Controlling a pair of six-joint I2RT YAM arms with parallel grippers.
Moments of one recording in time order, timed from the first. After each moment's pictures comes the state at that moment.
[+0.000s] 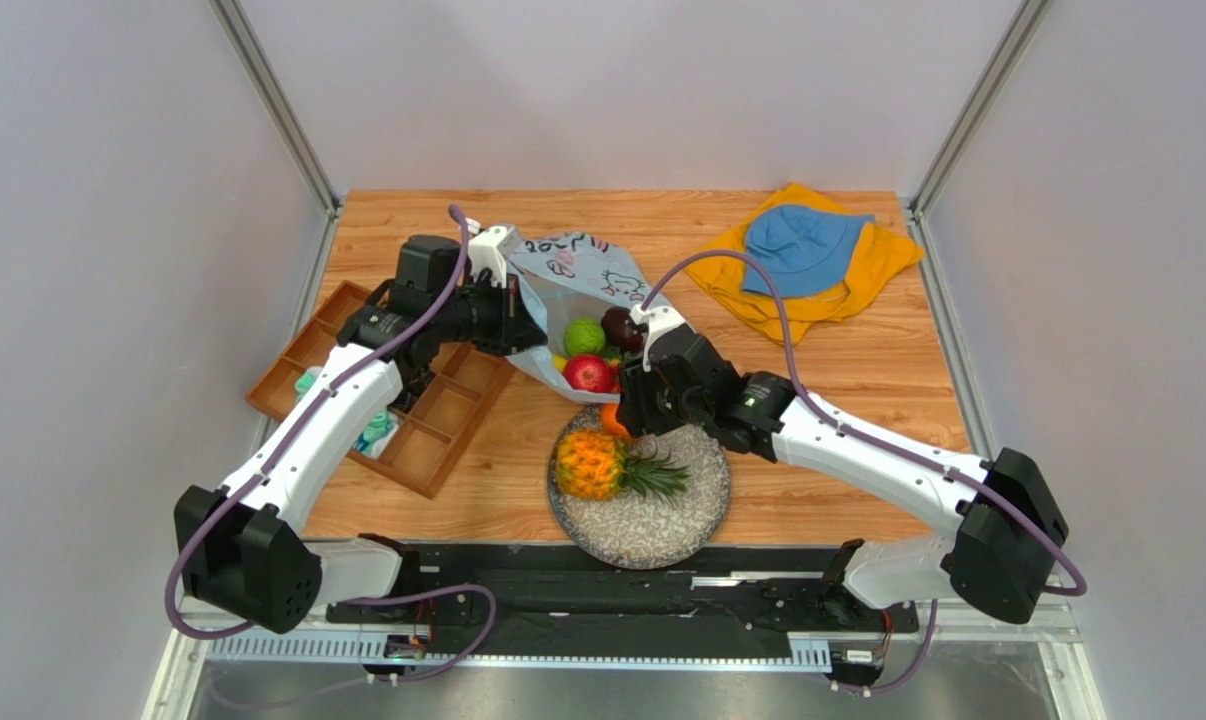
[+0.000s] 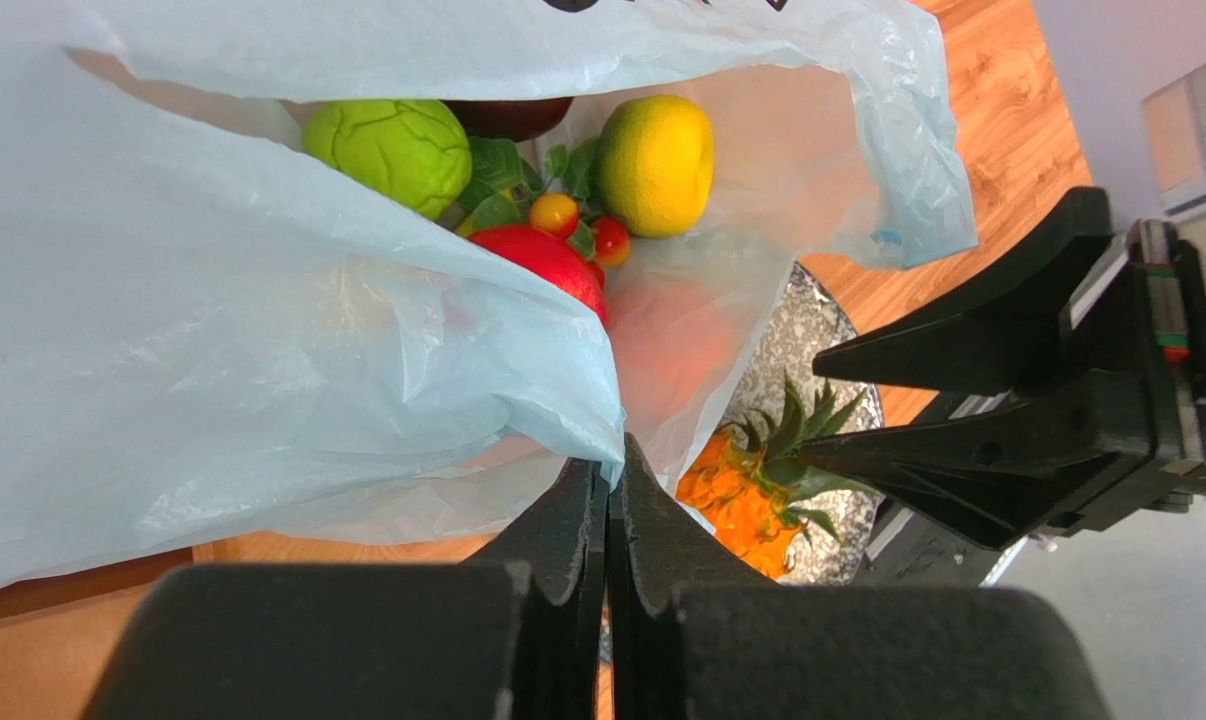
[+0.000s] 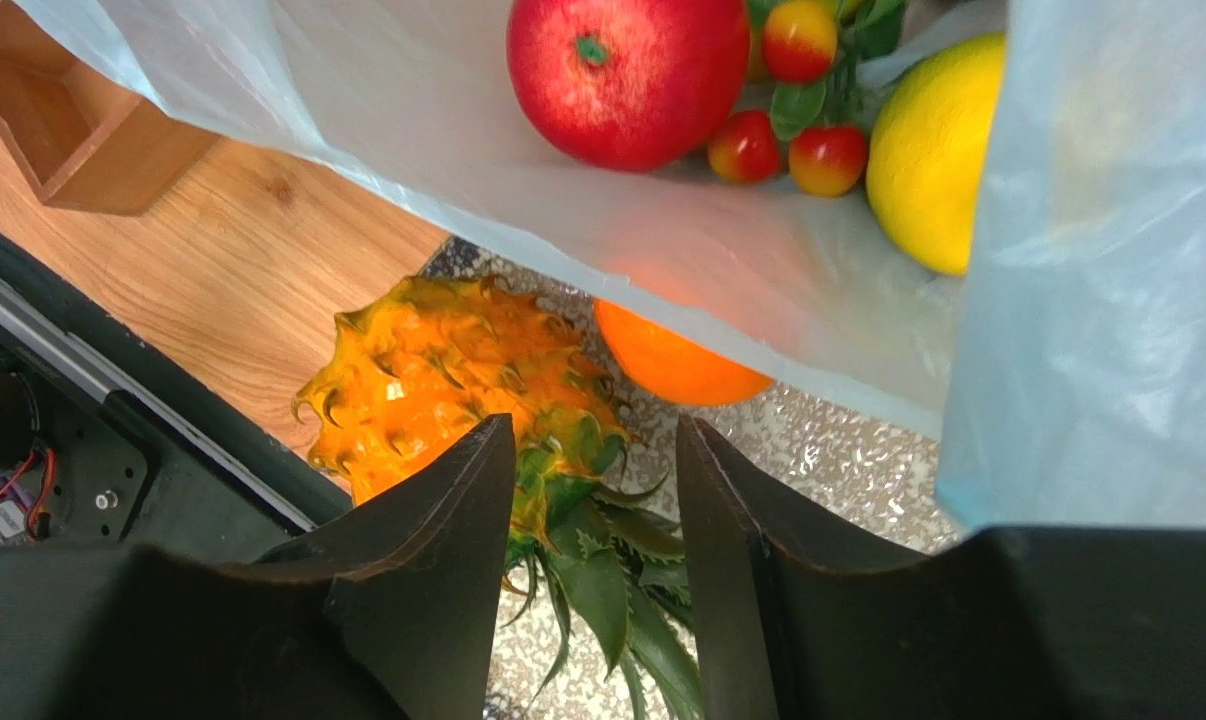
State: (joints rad) left arm -0.35 1.26 1.13 -0.51 0.49 -0.23; right arm 0.90 1.32 0.99 -0.37 0.09 0.44
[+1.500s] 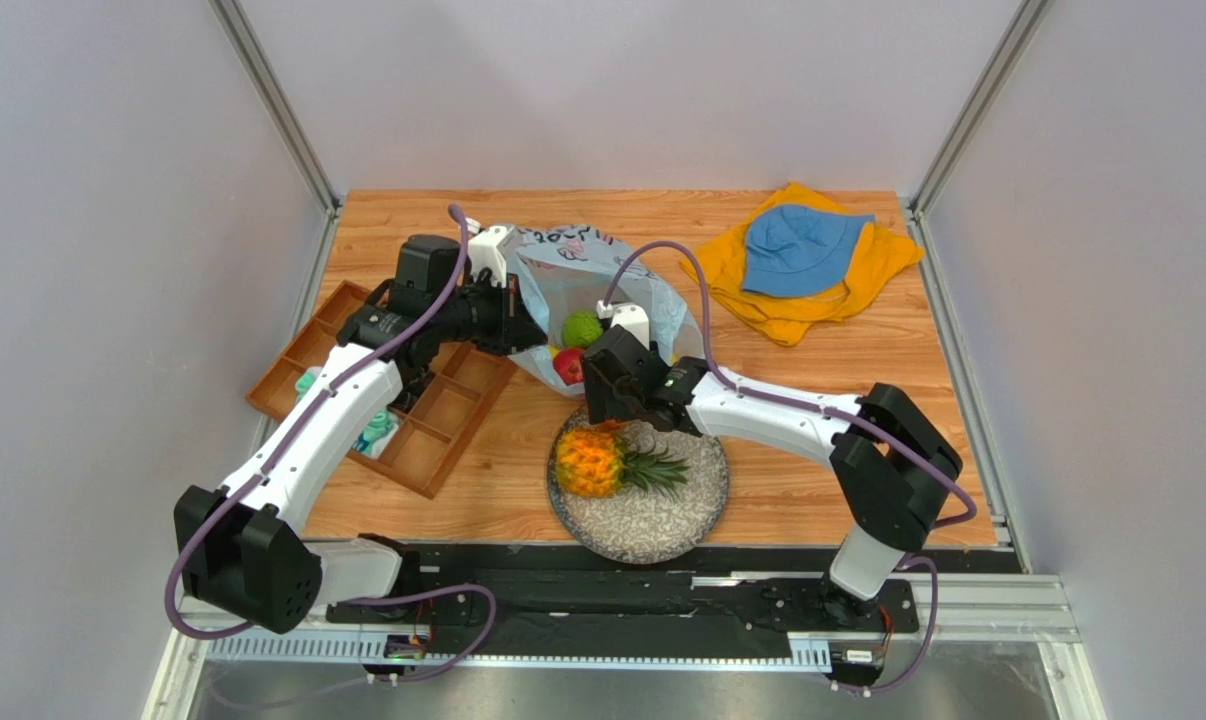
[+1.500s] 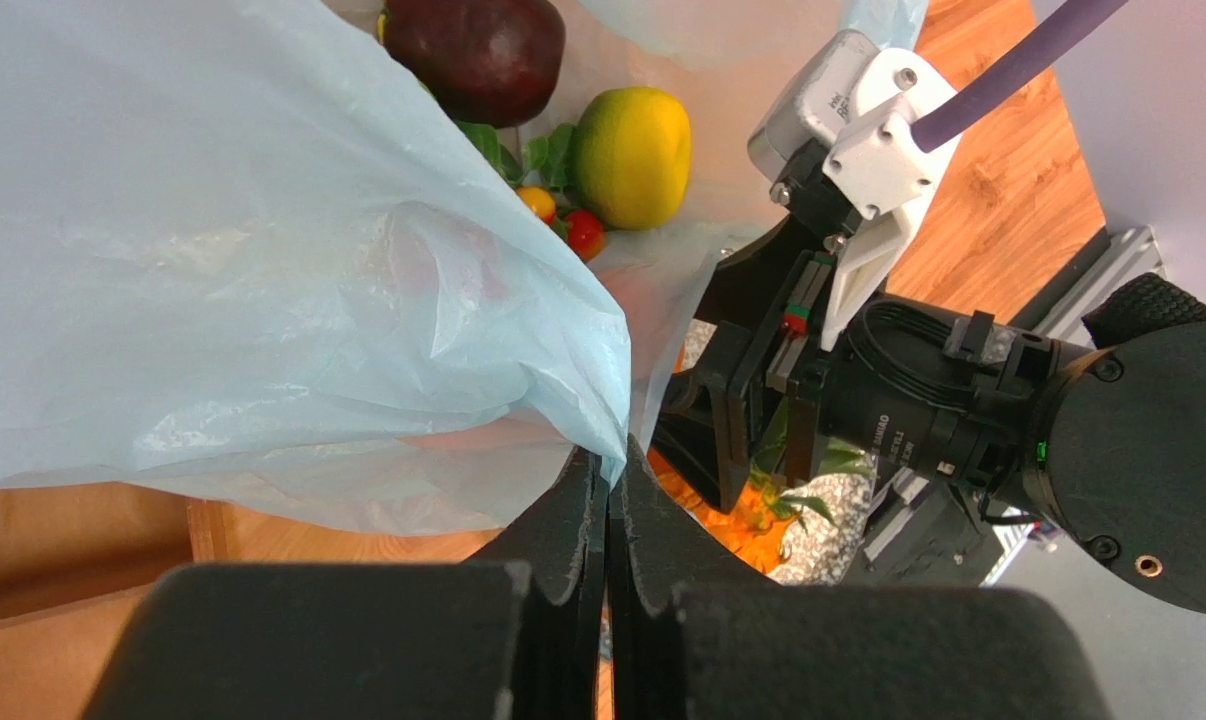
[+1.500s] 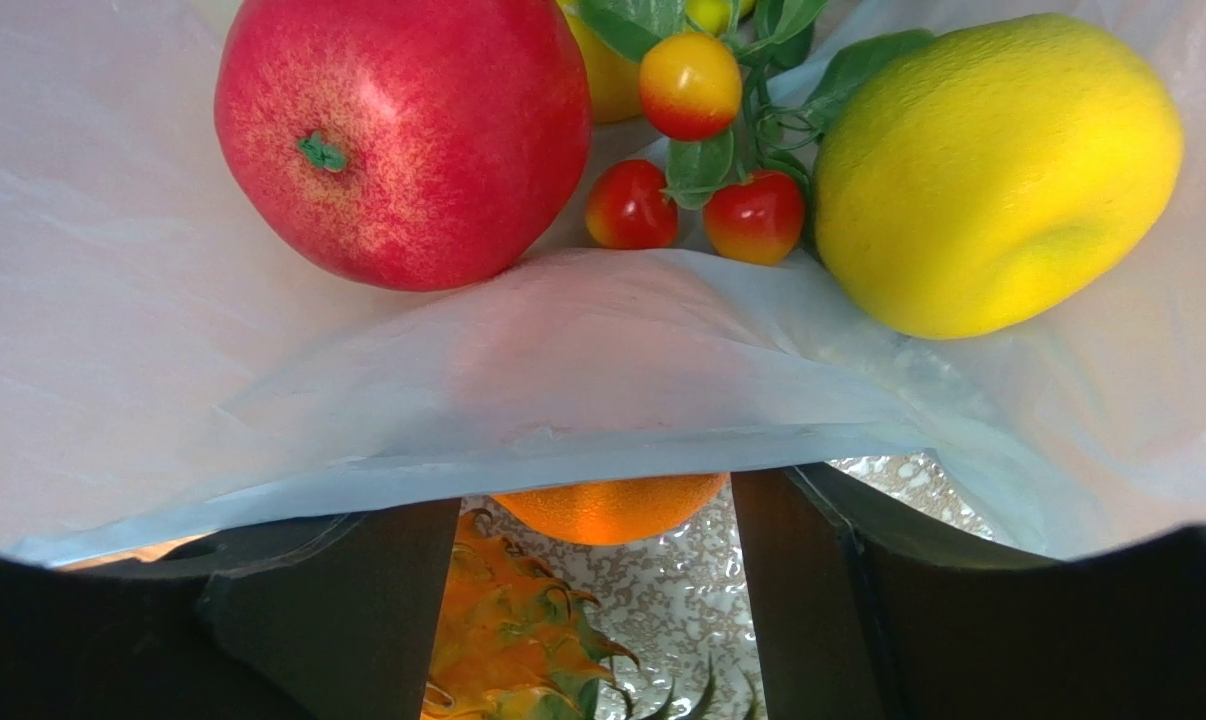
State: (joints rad) left arm -0.35 1.26 1.13 -0.51 0.49 -0.23; right arm 0.92 1.69 1.14 -0.34 0.31 0.58
